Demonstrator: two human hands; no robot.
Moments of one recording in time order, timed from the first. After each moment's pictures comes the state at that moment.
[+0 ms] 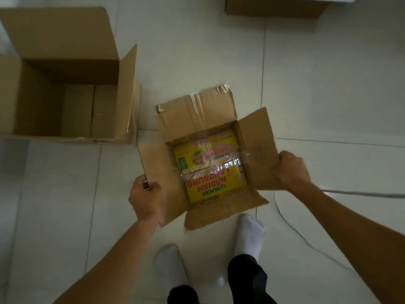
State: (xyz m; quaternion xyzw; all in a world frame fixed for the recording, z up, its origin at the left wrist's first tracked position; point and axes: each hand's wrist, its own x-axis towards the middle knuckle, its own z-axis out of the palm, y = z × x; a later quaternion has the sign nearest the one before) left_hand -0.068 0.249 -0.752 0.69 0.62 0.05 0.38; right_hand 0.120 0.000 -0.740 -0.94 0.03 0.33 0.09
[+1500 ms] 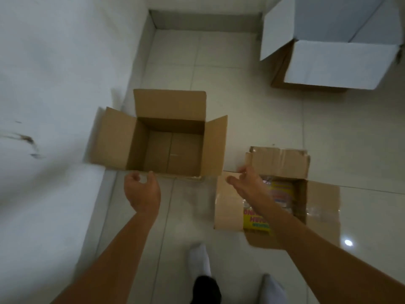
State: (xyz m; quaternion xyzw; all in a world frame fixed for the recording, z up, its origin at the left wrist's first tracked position) left_hand -0.093 0.495 -0.597 0.66 0.64 0.18 0.36; right_hand 0.033 0.294 -0.600 -0.82 0.07 0.39 0.42
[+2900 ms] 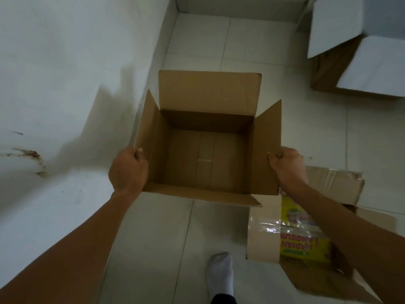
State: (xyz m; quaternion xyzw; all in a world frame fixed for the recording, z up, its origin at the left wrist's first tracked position) left_hand -0.056 0.670 -0.622 0.86 0.47 0.08 0.19; right_hand 0.118 0.388 -0.621 -0.90 0.01 0.22 0.38
